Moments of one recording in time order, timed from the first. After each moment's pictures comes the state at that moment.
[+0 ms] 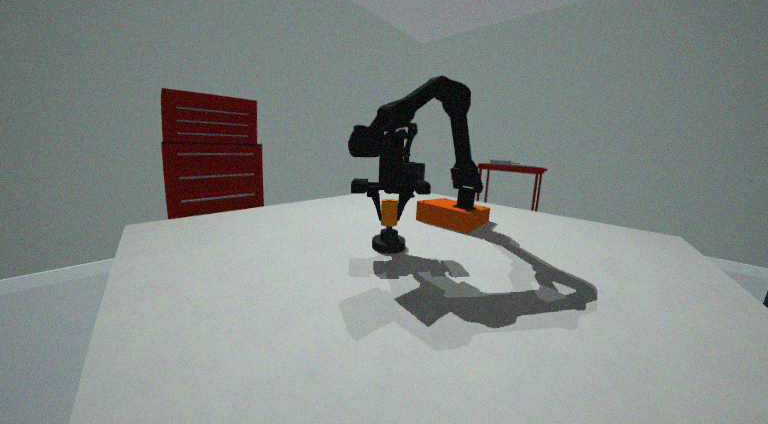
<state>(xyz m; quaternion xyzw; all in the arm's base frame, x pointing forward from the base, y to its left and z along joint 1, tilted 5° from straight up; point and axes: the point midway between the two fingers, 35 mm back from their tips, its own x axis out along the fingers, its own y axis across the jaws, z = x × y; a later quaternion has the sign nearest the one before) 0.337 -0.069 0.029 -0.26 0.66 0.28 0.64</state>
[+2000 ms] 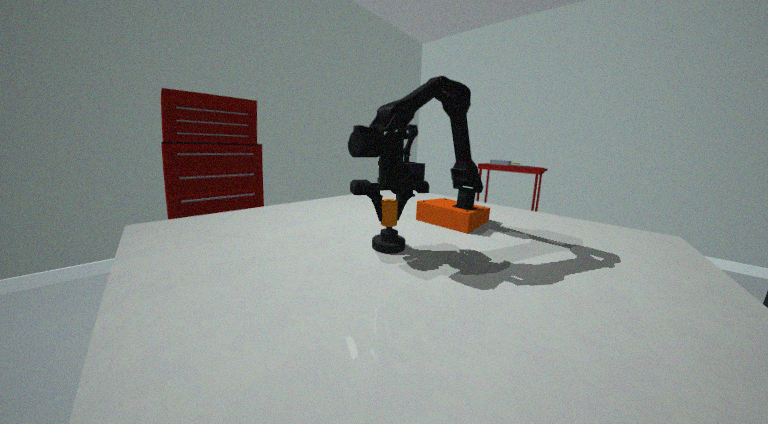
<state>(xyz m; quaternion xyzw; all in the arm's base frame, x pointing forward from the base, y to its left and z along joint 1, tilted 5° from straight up) 0.338 -0.069 0.028 -0.33 0.63 0.36 0.61</state>
